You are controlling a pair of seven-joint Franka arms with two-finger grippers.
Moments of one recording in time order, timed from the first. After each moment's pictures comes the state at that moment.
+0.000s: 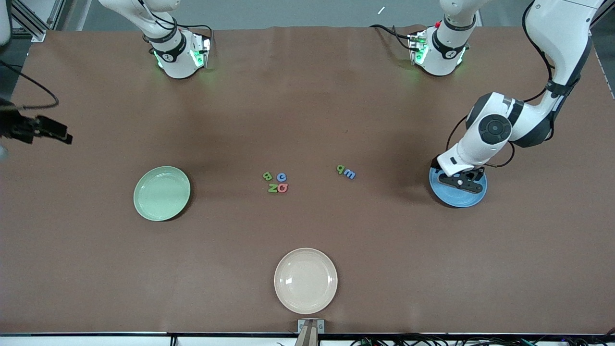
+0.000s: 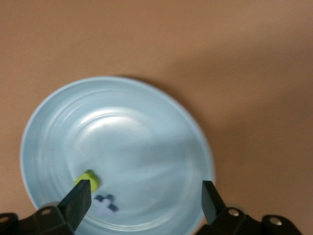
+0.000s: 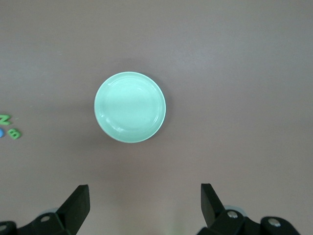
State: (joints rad) left arm 0.52 0.34 -0.68 -2.27 0.50 2.43 -0.18; right arm -0.05 0.09 -0.08 -1.62 0.01 1.60 -0.08
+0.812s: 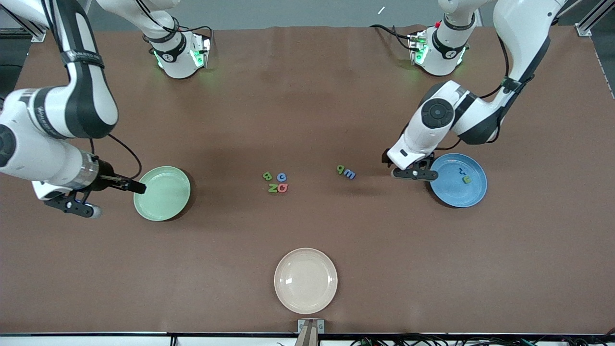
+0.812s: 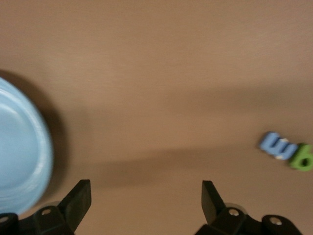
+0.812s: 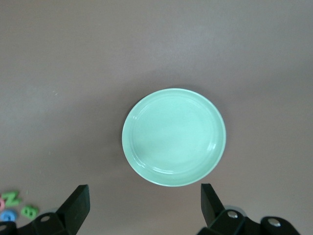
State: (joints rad) left arm 0.36 0.41 -0.85 -2.16 0.45 2.35 -0.72; right arm 0.11 0.28 -0.06 -1.79 0.06 1.97 0.40
